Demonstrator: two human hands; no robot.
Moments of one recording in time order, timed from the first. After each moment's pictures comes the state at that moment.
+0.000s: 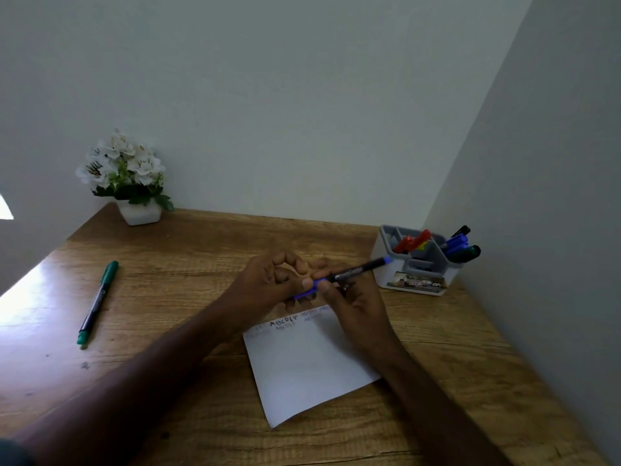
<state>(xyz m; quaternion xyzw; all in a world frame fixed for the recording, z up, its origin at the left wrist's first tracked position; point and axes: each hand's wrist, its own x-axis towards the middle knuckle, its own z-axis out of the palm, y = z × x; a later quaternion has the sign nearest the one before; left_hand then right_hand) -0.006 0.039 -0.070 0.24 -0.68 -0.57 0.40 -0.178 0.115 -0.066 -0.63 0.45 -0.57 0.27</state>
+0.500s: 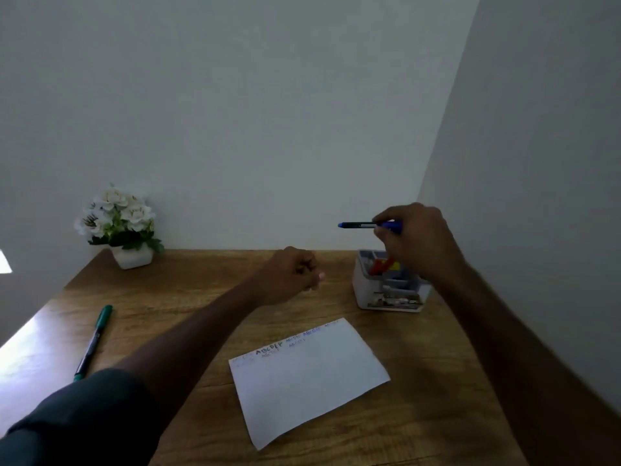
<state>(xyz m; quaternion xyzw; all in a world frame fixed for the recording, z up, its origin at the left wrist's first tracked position) -0.063 0.000 -0.016 0.27 -0.85 -0.33 0.30 -0.272 0.108 0.076 -0.62 0.70 -0.34 -0.12</state>
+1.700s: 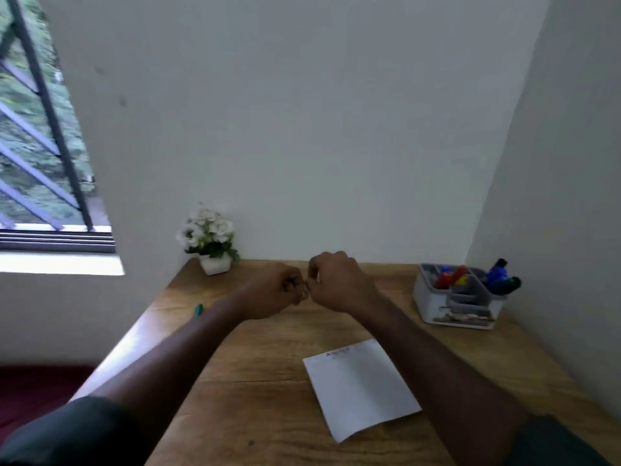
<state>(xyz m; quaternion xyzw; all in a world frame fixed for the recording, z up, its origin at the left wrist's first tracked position) 0.070 0.007 -0.004 0.37 -0.88 -0.19 0.24 -0.095 0.056 0.021 -0.74 0.63 -0.23 0.00</state>
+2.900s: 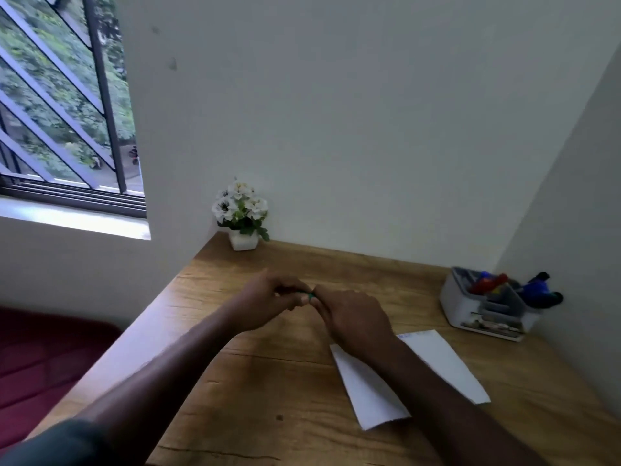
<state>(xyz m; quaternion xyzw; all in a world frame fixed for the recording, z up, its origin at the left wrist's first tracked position) 0.132 0.037 -0.044 0.35 -0.84 -0.26 0.33 -0.065 0.079 -0.045 -0.81 0.55 -0.16 -0.10</state>
